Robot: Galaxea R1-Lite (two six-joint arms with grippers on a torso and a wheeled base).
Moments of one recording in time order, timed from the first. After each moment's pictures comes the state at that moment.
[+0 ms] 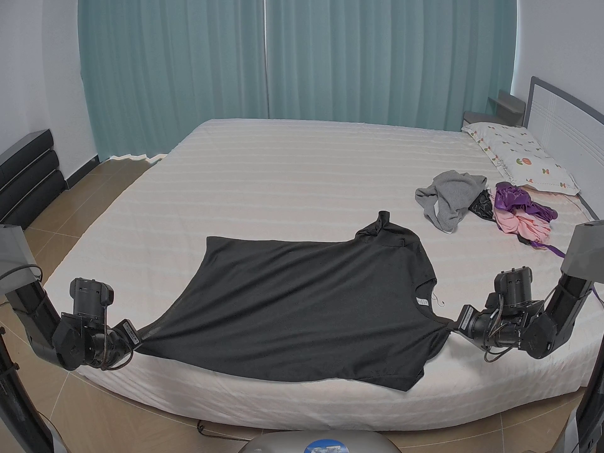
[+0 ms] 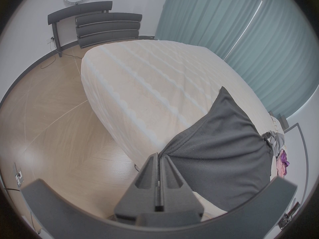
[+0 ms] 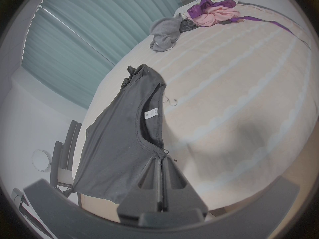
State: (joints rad) left arm 0.04 1.99 -0.39 -0.69 0.12 -0.68; right arm 0.15 2.12 -0.46 -0.90 0.14 0.70
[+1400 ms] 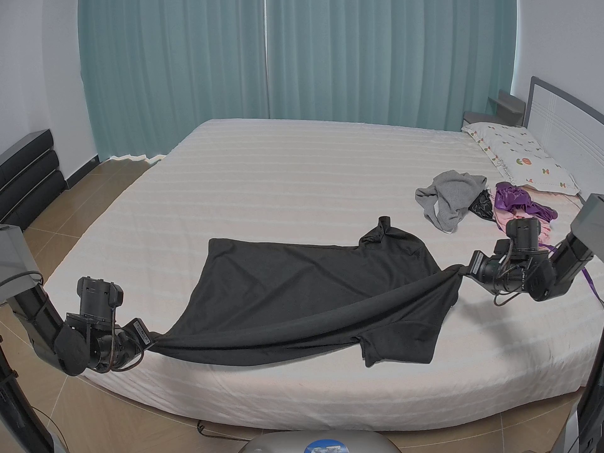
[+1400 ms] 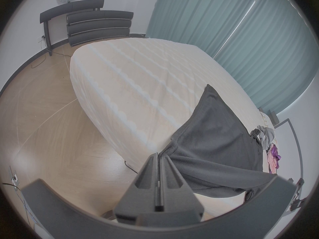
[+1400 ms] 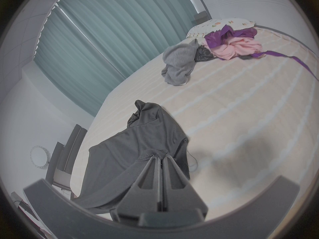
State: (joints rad) left arm -0.05 1.94 -0.38 -0.69 0.10 -0.72; right arm -0.01 2.16 -0.89 -0.65 0.23 0.53
